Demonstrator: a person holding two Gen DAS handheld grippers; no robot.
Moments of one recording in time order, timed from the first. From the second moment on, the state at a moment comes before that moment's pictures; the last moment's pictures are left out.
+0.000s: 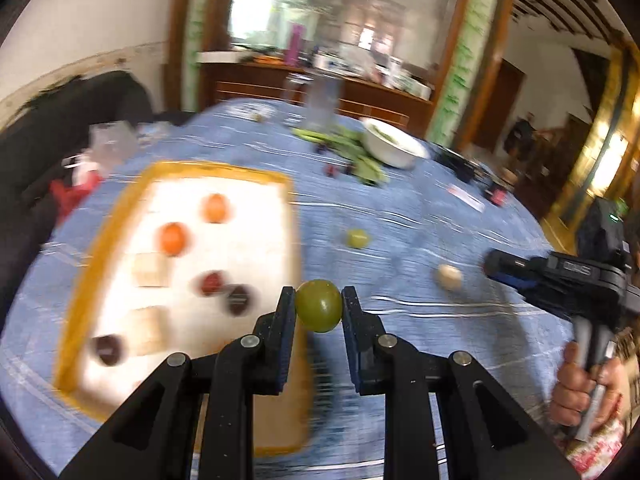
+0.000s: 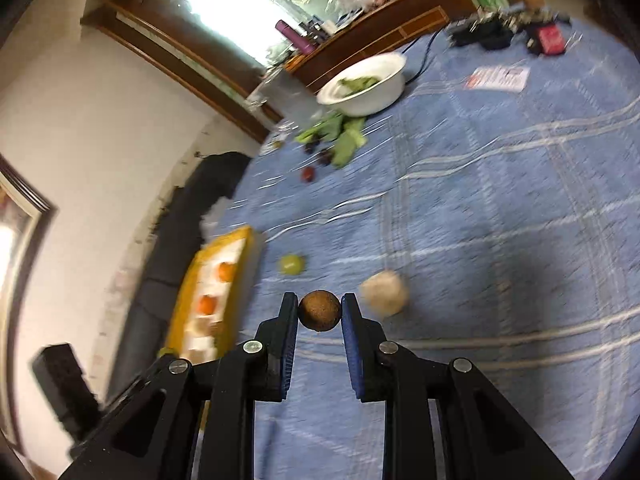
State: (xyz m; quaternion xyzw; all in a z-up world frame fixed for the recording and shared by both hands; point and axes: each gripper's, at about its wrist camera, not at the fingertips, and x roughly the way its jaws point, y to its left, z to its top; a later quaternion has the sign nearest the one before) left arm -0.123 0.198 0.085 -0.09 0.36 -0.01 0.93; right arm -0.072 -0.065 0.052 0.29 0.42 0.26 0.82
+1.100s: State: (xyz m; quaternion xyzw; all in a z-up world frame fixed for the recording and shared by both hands) left arm -0.151 0.301 0.049 -0.16 0.38 0.08 0.91; right arm -0.079 0.171 0.074 0.01 0.43 0.26 0.86
